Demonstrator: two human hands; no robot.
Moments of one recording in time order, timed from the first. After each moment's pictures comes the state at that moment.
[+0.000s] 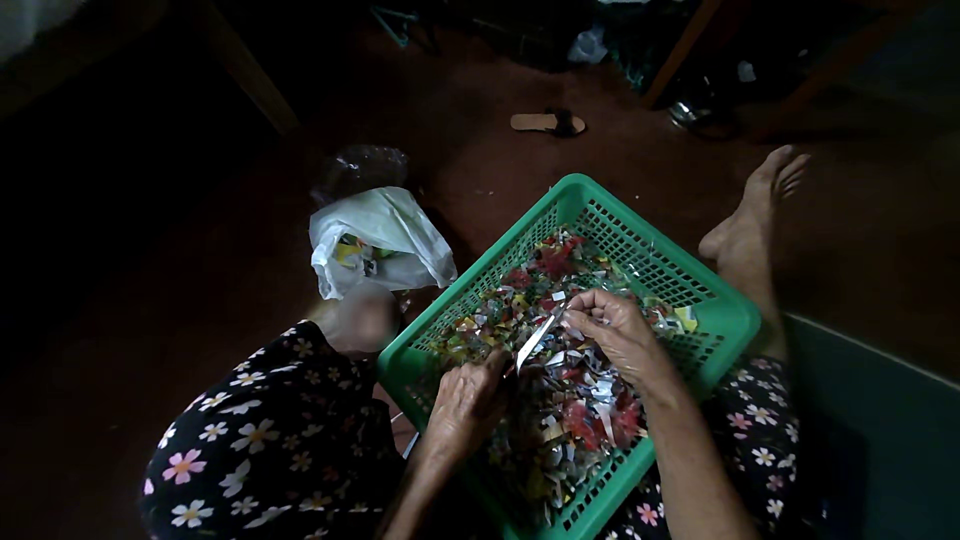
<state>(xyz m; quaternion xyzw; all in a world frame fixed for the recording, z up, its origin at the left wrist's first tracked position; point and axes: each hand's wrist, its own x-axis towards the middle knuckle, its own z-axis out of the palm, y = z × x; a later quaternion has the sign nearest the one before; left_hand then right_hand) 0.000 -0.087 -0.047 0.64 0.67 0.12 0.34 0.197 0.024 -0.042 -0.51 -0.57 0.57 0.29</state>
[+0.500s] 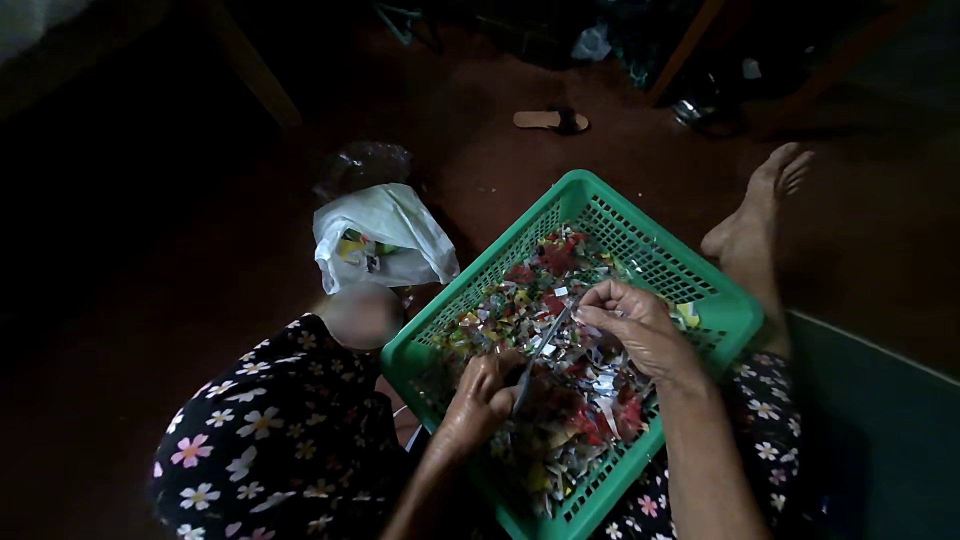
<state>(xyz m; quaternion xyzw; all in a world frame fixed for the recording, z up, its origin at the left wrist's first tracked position) -0.001 -0.090 -0.081 0.57 0.52 0.37 0.52 0.211 0.027 -0.036 -0.46 -0.56 0.61 0.32</state>
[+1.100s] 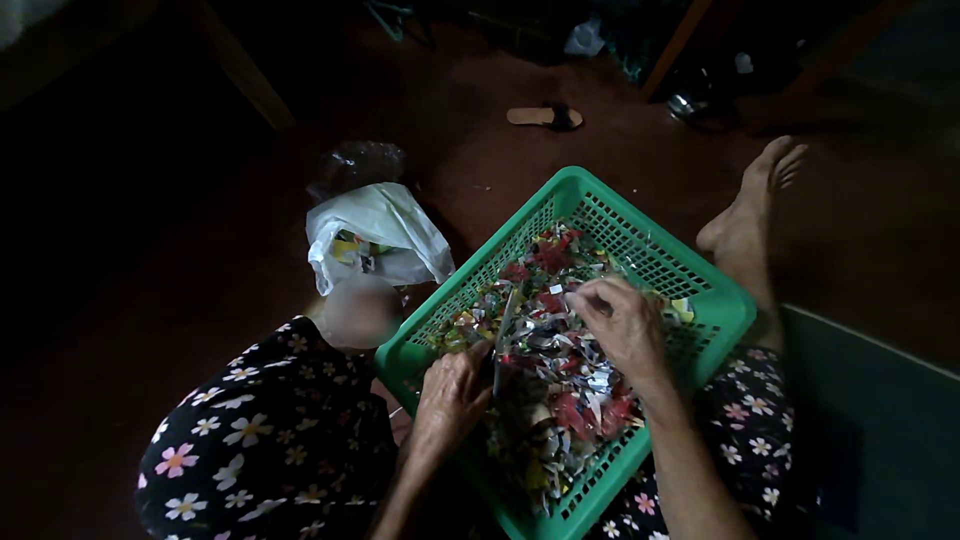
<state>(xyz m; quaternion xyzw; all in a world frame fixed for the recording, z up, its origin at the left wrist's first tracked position) -0.013 -0.092 -0.049 0.60 0.69 0.18 0.36 0.202 0.022 -0.054 -0.53 -0.76 0.24 0.29</state>
